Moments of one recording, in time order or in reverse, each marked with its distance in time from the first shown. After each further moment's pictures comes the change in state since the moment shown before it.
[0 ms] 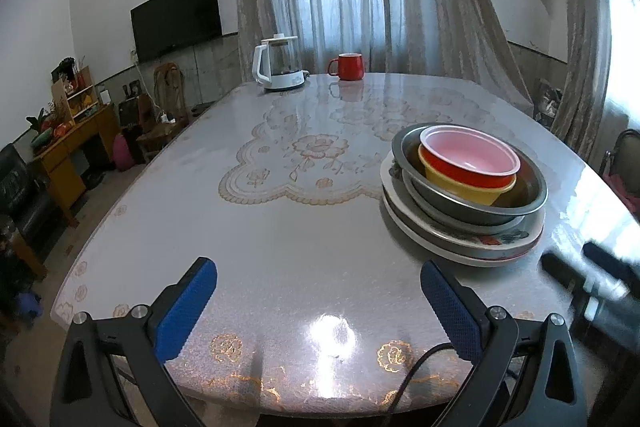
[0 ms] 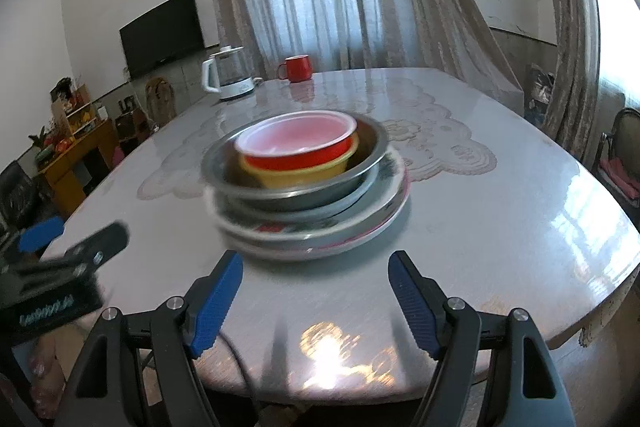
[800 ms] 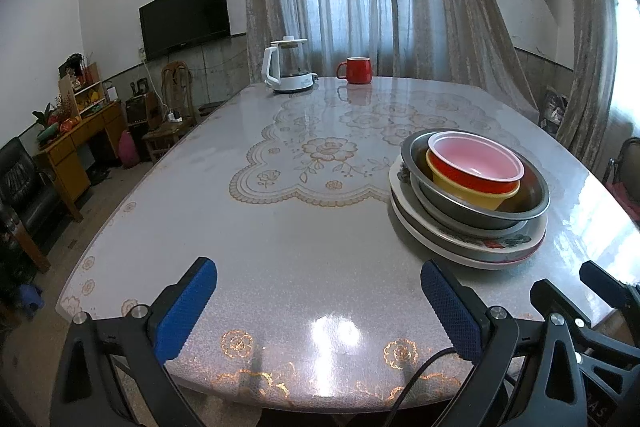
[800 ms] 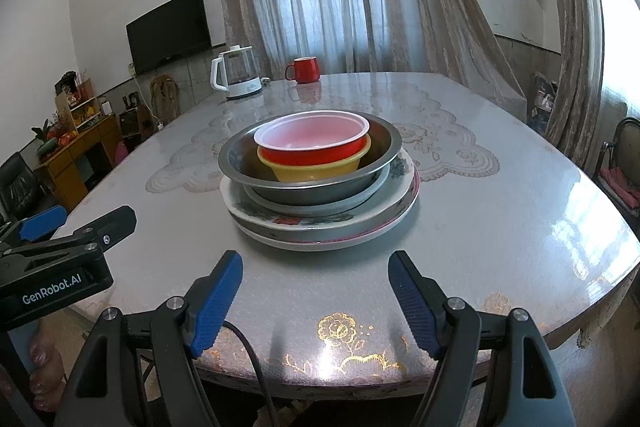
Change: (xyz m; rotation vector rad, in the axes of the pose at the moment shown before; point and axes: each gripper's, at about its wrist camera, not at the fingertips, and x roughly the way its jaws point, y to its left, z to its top) left arm -0.008 0.005 -0.003 -0.024 -0.017 0.013; right arm -0.010 0.020 -0.013 -0.040 -0.010 0.013
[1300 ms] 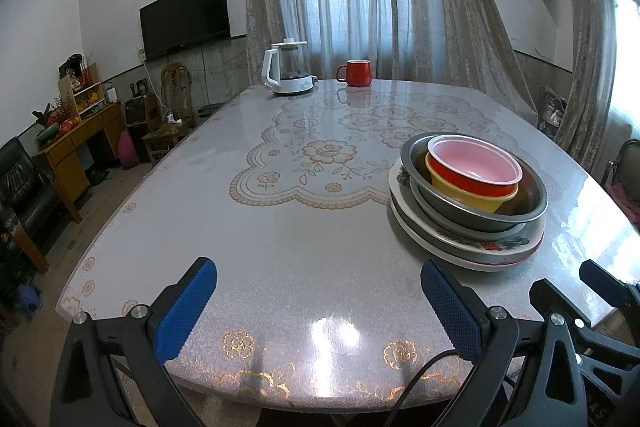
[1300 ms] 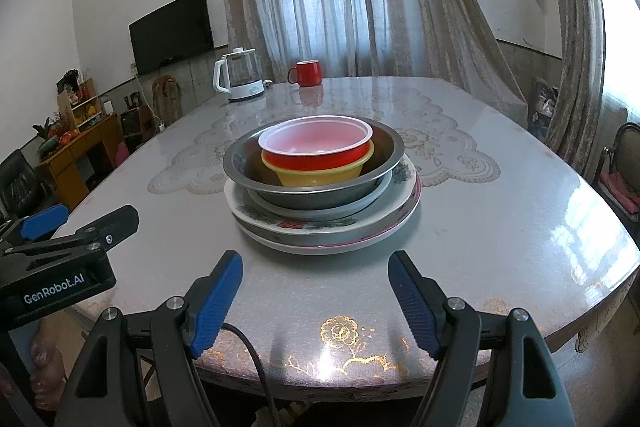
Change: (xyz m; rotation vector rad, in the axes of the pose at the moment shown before) left arm 0.000 0.000 0.002 -0.002 -0.006 -0.001; right arm -0.002 0.003 0.002 -0.009 -0.011 -0.001
